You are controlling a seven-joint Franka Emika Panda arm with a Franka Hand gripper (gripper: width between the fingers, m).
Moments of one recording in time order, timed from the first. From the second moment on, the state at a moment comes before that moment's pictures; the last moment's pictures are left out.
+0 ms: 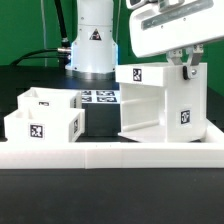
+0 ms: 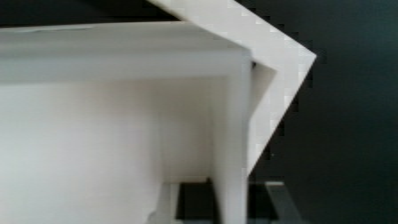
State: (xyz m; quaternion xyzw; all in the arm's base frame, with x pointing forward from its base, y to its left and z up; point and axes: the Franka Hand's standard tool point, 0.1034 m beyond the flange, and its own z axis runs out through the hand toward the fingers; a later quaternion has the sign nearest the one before) arm 0.604 0.095 0.114 -0.82 0.54 -0.08 0.14
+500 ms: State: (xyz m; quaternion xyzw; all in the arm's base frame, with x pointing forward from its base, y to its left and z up) arm 0.619 0.096 0.113 -0.71 0.68 -0.04 0.17
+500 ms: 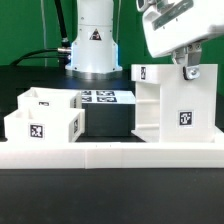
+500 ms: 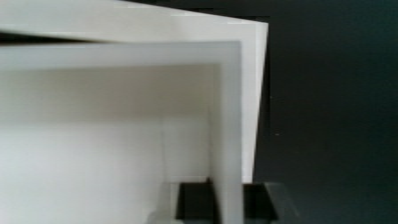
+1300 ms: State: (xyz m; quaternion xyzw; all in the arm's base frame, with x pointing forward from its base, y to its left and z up) arm 0.639 0.098 0.108 -0.71 0.68 -0.01 0.16
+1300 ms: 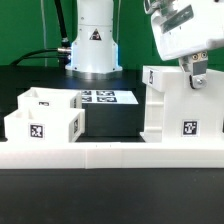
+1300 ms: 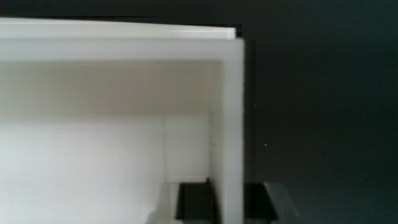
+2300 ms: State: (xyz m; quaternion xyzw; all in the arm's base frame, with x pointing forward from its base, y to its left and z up) arm 0.624 0.075 0.152 -0.87 0.46 -0.08 0.17
